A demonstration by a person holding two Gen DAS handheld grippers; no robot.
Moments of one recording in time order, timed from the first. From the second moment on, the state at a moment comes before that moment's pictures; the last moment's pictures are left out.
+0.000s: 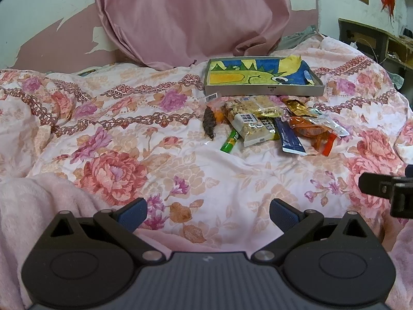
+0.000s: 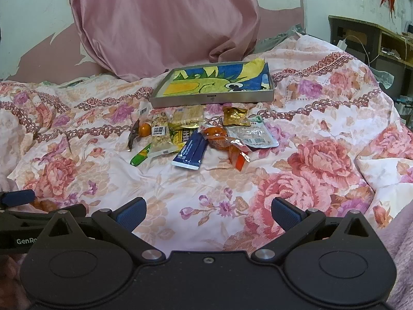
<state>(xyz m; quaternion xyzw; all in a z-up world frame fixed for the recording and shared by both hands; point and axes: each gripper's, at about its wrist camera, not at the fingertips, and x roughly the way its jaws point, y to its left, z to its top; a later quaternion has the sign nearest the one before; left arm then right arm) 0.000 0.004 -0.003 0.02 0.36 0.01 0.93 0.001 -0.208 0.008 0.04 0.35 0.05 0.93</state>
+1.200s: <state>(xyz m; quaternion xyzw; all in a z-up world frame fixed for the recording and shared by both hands) 0.145 -0.011 0.012 0.04 0.40 -0.02 0.91 0.122 -0.201 0.017 -0.03 0.36 0.07 0.93</state>
